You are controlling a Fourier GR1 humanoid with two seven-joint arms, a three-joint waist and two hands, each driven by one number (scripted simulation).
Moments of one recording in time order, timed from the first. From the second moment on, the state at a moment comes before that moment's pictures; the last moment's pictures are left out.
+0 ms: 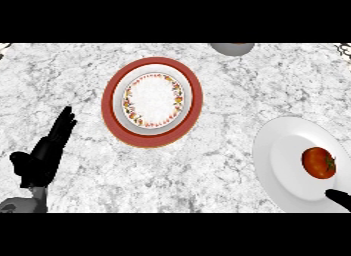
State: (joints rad) left arm -0.05 0.34 -0.08 -1.34 0.17 0.07 -0.13; right arm 0.37 -0.71 0.00 -1.98 -0.23 -0.54 0.64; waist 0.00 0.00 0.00
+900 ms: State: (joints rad) left arm -0.05 0.30 -0.01 -1.33 0.11 0.00 -0.14; right arm 0.20 -0.58 0.03 -1.75 -0.10 -0.29 0.77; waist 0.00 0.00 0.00
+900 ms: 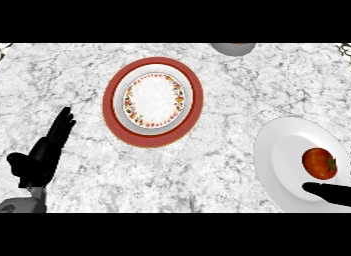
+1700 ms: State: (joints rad) left arm -0.07 0.24 0.01 -1.33 0.05 -0.01 -0.13; right arm 0.09 -0.45 -0.01 -1.52 0.03 -0.18 0.63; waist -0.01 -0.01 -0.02
